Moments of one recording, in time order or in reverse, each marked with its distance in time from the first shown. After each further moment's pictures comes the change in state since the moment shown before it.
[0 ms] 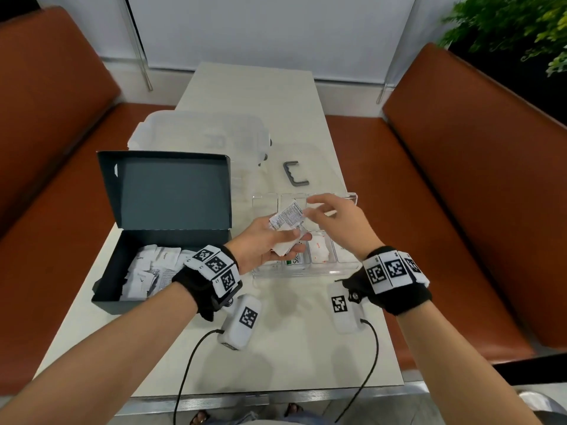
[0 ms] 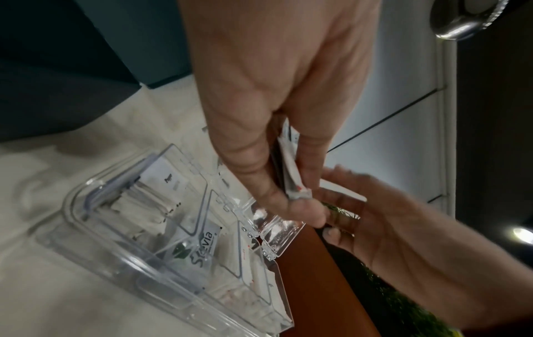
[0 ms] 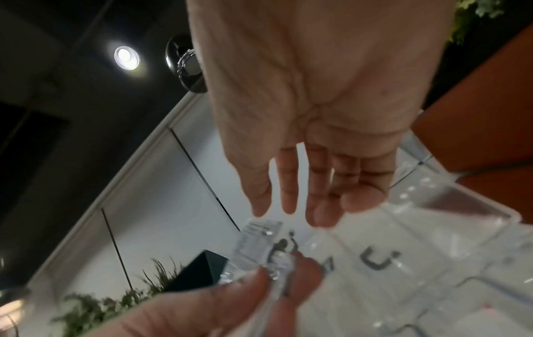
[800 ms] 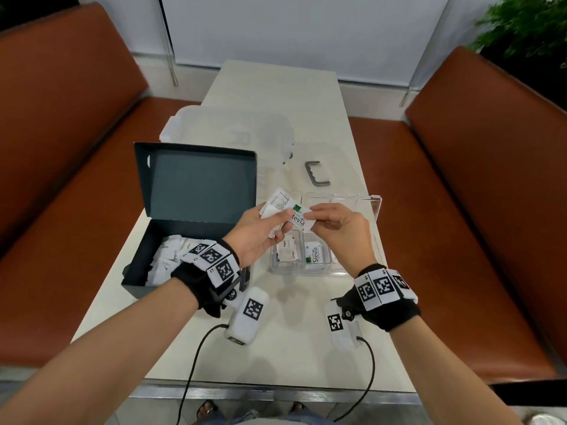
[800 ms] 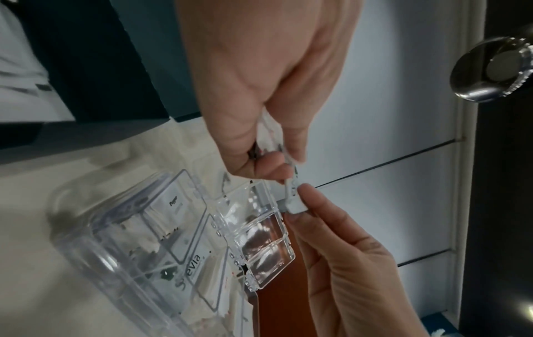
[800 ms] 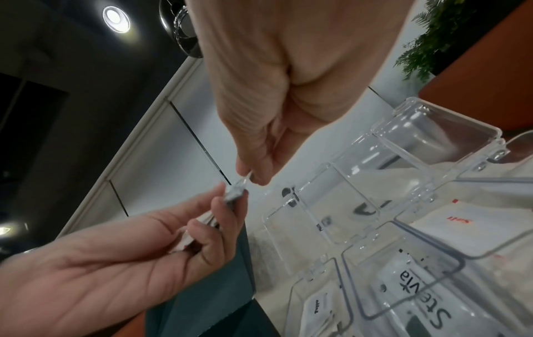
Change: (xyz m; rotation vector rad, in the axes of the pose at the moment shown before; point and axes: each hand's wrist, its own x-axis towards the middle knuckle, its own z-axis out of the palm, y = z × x) left_hand -0.015 0.007 -0.031 -0.226 0.291 0.079; right_hand -0.017 -0.012 0.048 0.310 0.147 -0.161
